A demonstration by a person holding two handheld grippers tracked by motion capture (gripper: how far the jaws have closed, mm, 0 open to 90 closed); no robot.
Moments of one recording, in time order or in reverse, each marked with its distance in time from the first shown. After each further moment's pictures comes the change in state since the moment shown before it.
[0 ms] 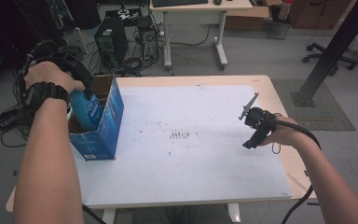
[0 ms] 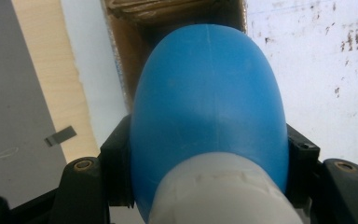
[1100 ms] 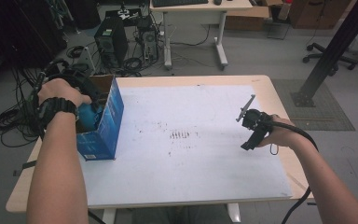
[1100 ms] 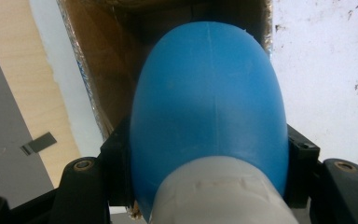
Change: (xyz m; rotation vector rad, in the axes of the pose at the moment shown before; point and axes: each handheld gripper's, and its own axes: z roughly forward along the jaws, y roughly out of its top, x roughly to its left) left arm 0.001 0.003 0.048 0.042 -0.019 0.013; right arm 0.003 0.004 0.007 0.011 0.006 -0.005
